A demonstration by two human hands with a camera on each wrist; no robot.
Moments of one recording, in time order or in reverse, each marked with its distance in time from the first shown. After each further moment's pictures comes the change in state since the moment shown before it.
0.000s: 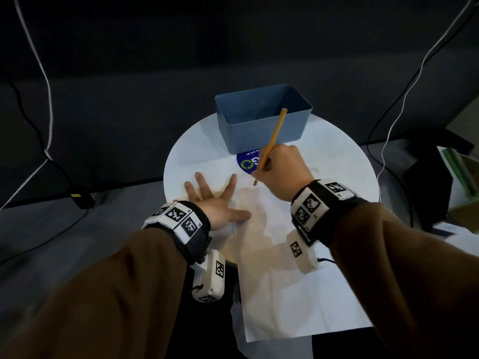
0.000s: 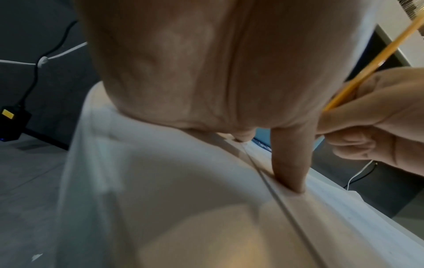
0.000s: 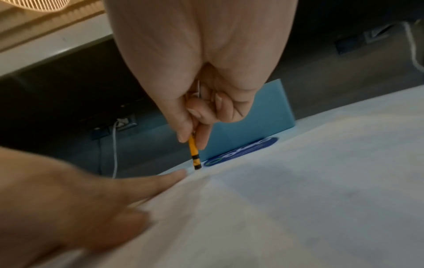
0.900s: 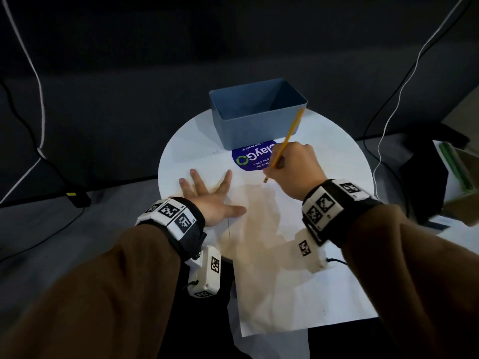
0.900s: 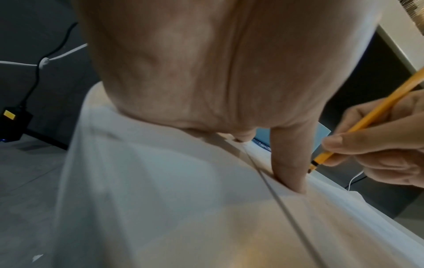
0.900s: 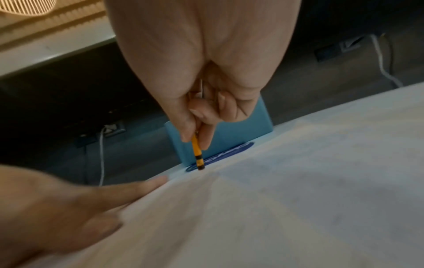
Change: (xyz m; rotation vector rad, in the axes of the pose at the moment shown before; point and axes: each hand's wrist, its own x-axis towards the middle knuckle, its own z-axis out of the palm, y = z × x) left_hand -0.004 0.004 -0.002 -0.018 -0.001 0.003; right_hand -0.011 0.027 -0.010 0.017 0.049 0.074
